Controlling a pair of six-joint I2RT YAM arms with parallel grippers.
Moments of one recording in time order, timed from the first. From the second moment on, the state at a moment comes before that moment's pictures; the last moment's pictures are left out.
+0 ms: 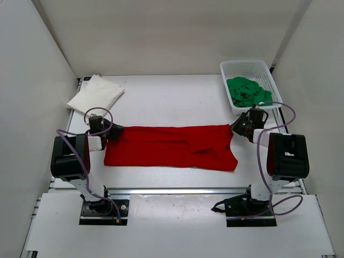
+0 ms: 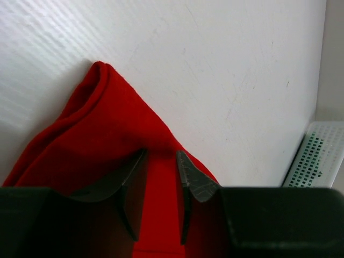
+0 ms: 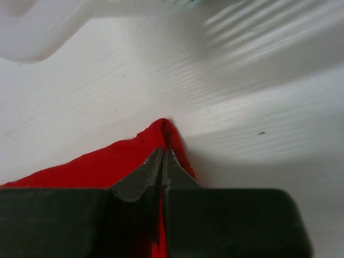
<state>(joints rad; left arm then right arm) 0.10 1.67 0.61 0.38 0.21 -0.98 -0.08 1.64 0.72 0.20 -0.21 0.55</state>
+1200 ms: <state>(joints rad) -0.78 1.58 0.56 0.39 0.10 -0.94 0.47 1.18 0.47 -0.21 -0.10 0.47</state>
